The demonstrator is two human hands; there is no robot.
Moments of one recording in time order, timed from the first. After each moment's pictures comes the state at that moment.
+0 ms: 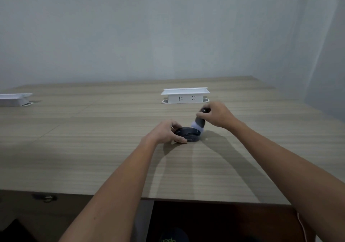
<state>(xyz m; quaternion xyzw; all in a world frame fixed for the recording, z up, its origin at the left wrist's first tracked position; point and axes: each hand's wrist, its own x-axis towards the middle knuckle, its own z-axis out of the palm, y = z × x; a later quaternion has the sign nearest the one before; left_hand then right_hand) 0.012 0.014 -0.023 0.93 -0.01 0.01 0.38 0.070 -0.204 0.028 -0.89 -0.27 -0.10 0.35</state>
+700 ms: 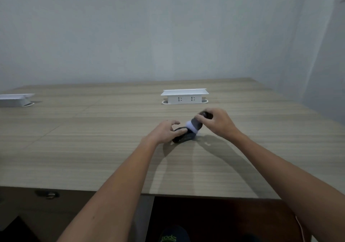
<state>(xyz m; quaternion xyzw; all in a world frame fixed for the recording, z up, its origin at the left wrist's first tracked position) -0.007 0.002 -0.013 0.95 0.01 0.06 0.30 0.044 -0.215 0.009 -0.85 -0.32 -0.19 0.38</state>
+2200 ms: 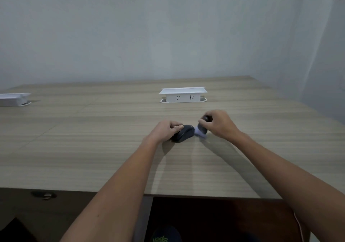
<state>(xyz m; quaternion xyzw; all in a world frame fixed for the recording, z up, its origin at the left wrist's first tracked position) 0.006 0.000 -0.025 0.93 0.00 0.07 0.35 0.045 -0.224 0.005 -0.88 -0.29 -0.16 0.33</state>
